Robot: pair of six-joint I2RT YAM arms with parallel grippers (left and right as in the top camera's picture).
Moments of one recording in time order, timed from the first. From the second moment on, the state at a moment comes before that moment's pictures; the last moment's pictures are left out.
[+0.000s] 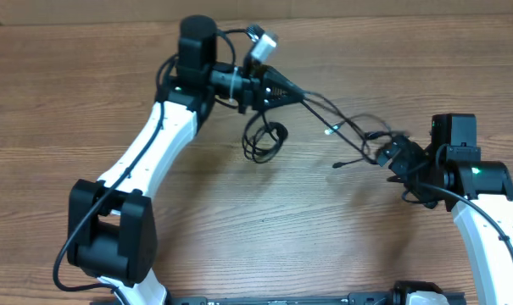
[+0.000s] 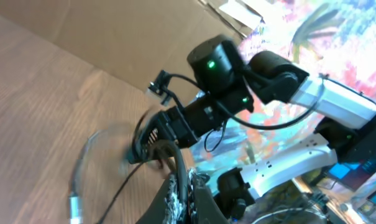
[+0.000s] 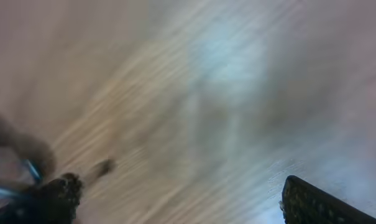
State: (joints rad) left arm -0.27 1.84 1.42 0.21 1.53 -0.41; right arm -0.07 1.18 0.97 -0.99 -0.08 0.67
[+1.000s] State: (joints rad) left arm -0.10 1.80 1.42 0.39 1.56 -0.60; right arm -0.09 1.20 0.89 -0.84 -1.18 -0.18
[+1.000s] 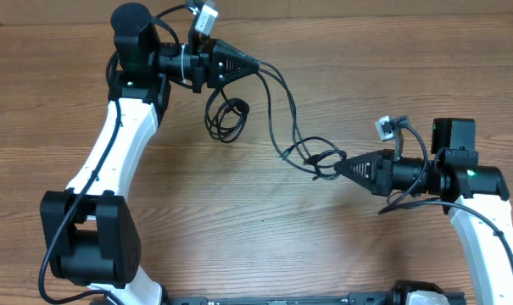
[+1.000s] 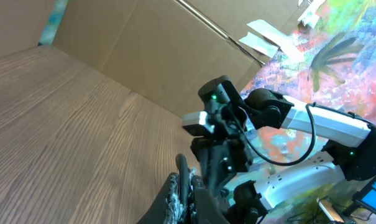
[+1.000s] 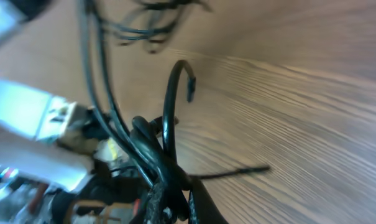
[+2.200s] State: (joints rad) left arm -0.10 1.78 1.43 -0.77 0.73 0.23; right arm -0.10 1.21 0.89 -0.71 -1.02 0.08
